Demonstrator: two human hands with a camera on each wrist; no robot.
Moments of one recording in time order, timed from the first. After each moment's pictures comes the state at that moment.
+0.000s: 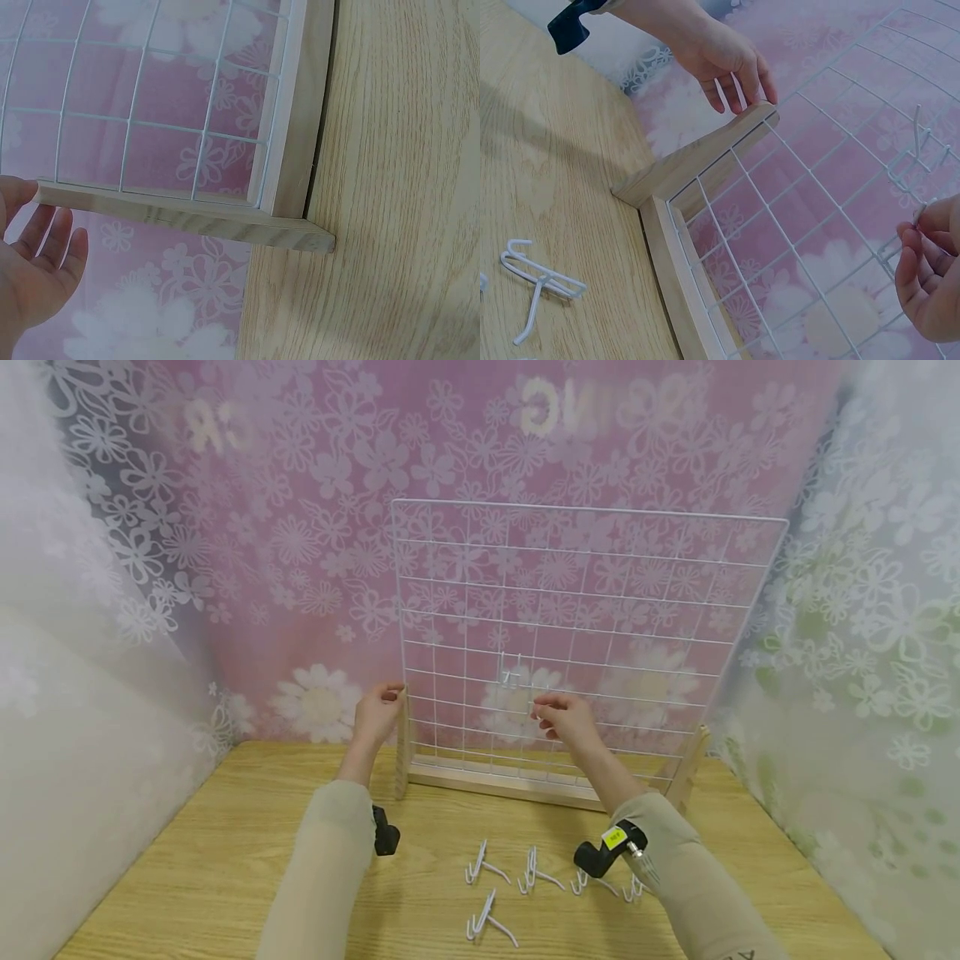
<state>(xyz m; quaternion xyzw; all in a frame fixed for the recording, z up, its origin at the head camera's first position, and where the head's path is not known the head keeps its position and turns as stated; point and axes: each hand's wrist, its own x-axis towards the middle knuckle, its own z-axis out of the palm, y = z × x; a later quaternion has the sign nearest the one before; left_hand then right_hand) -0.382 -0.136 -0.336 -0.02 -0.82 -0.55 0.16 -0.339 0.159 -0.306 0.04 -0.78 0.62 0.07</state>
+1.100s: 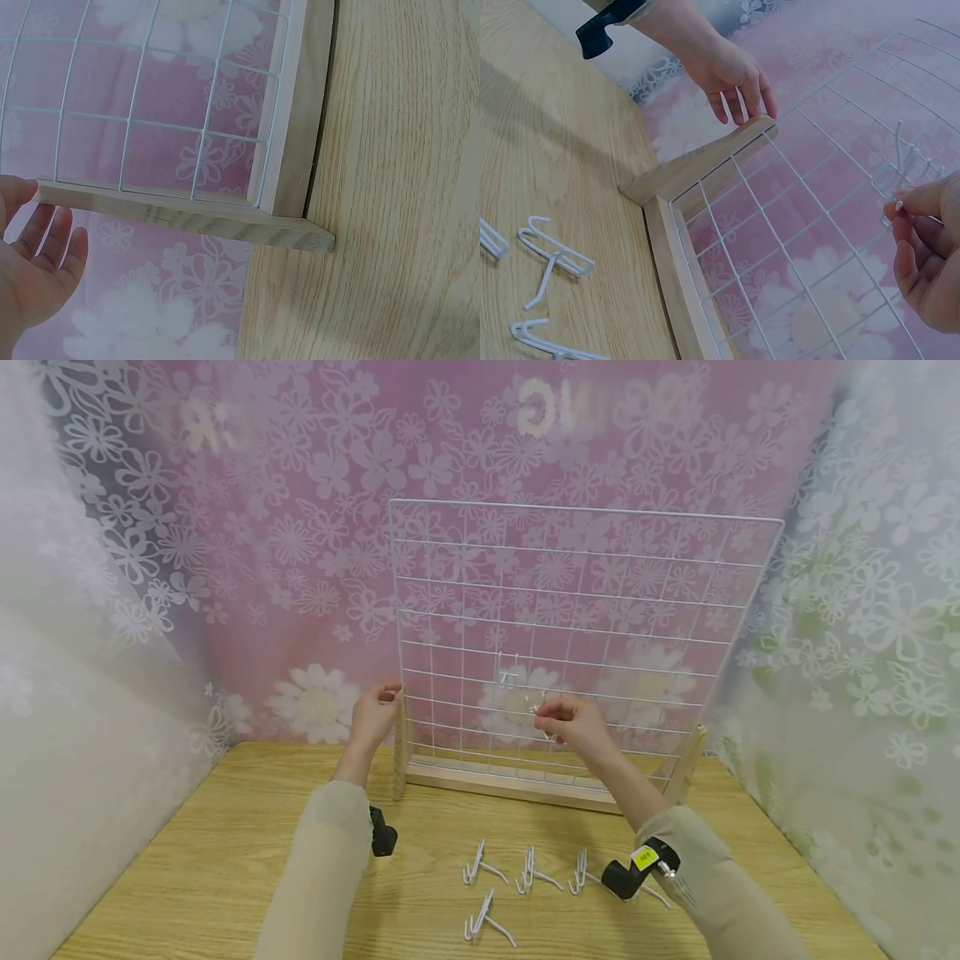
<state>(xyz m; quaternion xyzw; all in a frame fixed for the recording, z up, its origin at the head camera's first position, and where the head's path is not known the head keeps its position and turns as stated) -0.382 -0.136 -0.336 -0.02 -0.82 -0.54 0.17 -0.313 0.175 -0.299 0.15 -0.81 0.57 0.08</state>
